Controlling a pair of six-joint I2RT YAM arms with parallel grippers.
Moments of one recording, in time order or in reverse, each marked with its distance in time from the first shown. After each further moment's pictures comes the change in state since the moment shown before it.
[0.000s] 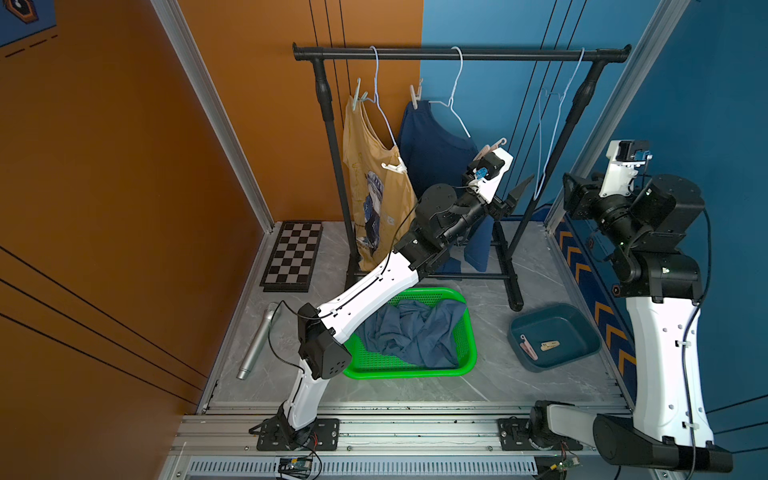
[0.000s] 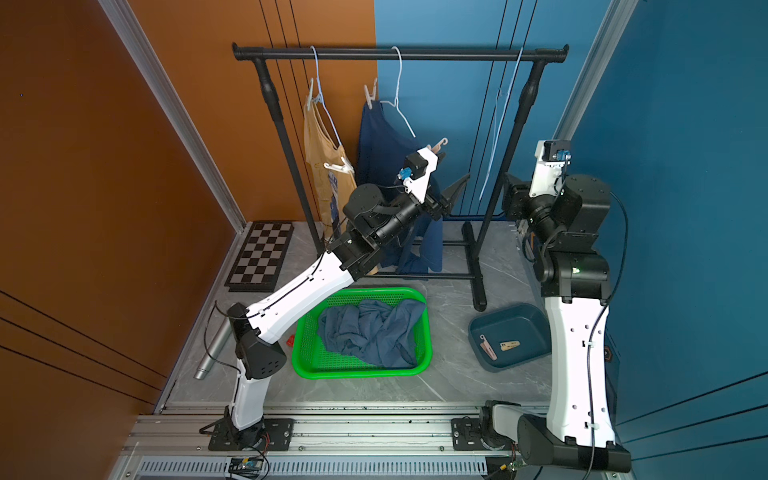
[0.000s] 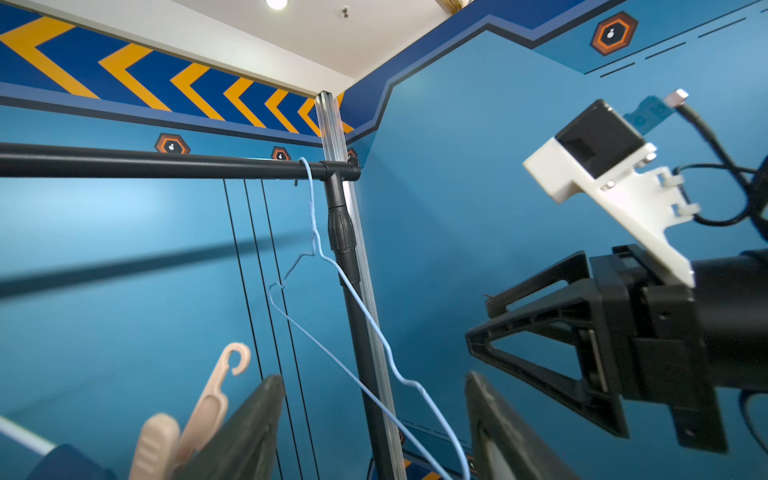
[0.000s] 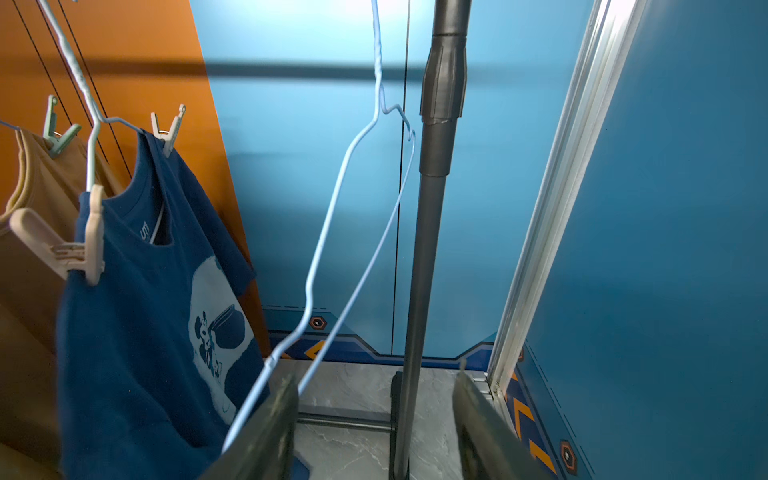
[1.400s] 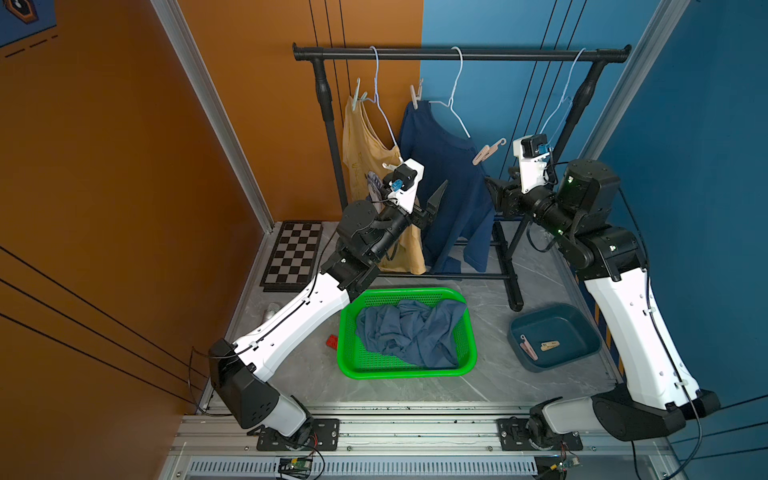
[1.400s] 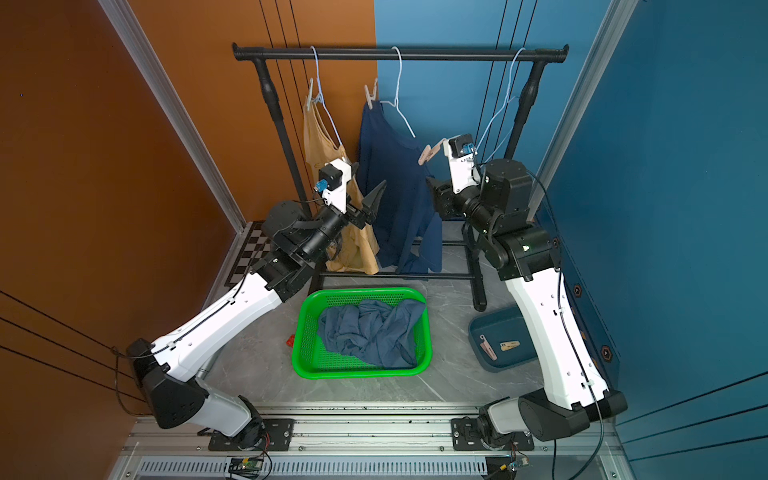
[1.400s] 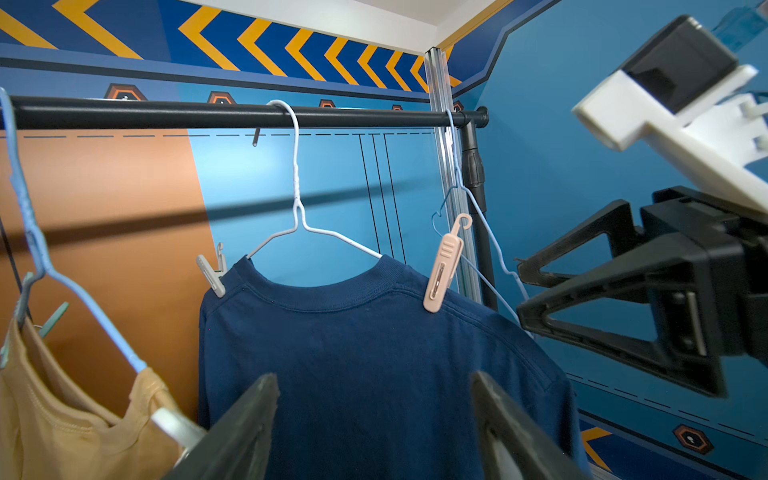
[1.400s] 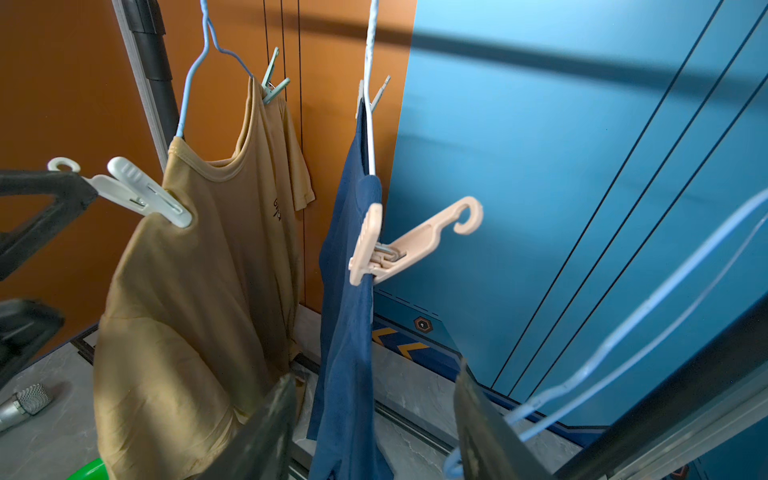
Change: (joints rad) left arm 0.200 -0.513 -0.674 0.083 -0.077 0.017; right arm 0.422 0.211 0.194 -0.059 0.048 -0.089
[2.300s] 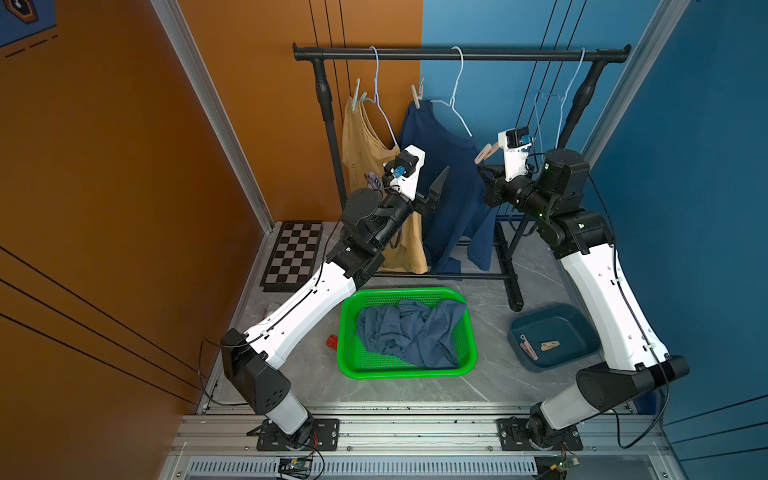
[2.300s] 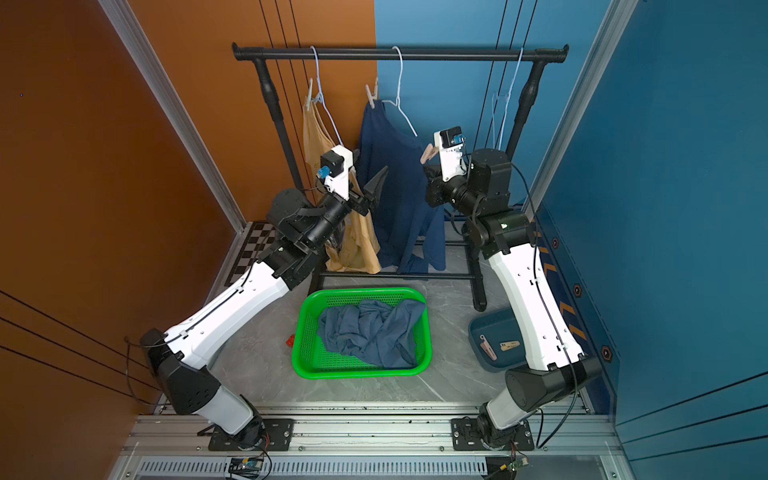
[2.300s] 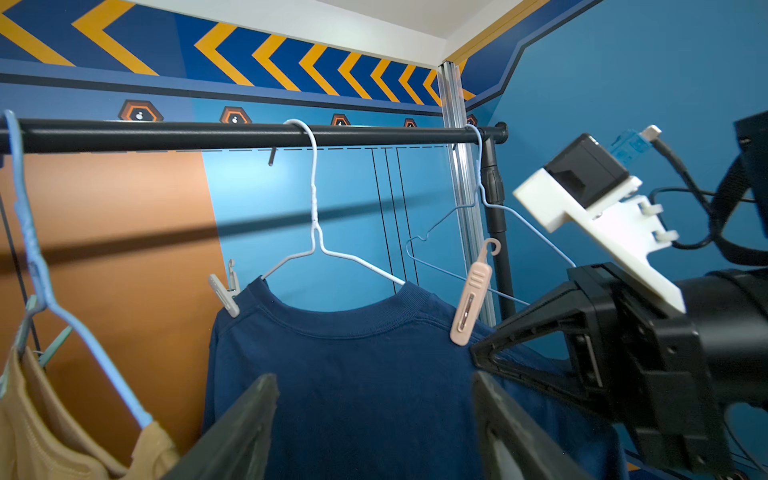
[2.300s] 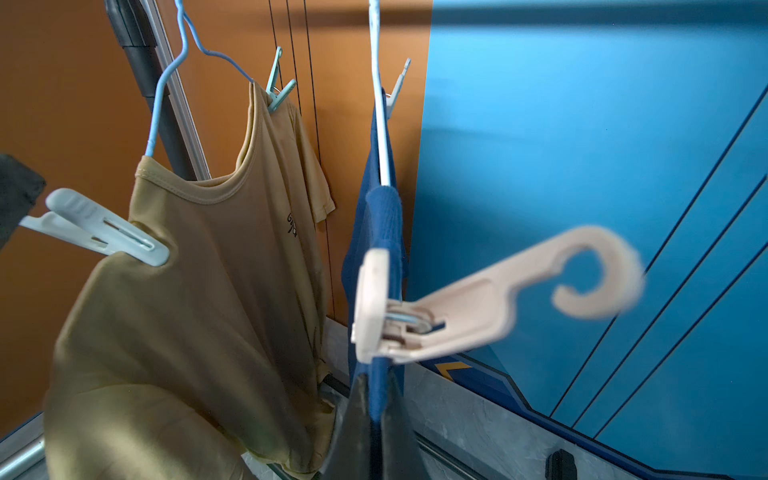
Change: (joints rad) left arm 0.031 0.094 0.146 0.000 0.003 -0.011; right arm -0.031 0.134 0.038 0.097 -0.109 0.080
